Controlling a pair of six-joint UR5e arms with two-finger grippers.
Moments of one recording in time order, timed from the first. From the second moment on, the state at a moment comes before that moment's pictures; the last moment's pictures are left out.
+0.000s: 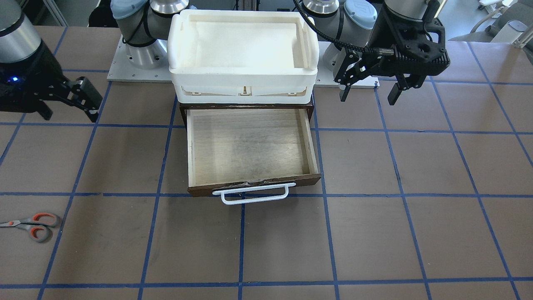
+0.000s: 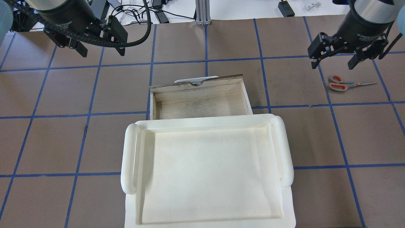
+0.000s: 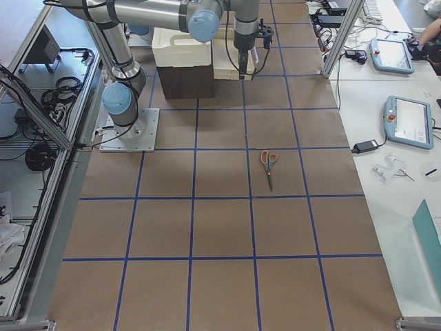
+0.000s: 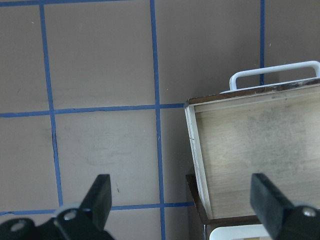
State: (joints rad) left arm -1.59 -1.57 -1.44 -1.57 1.55 0.02; right arm 1.35 -1.56 1.60 -1.66 -1.57 -0.24
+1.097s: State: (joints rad) left arm -1.59 -1.57 -1.44 -1.57 1.55 0.02; right arm 1.08 -1.33 1.60 -1.95 -1.56 -1.25
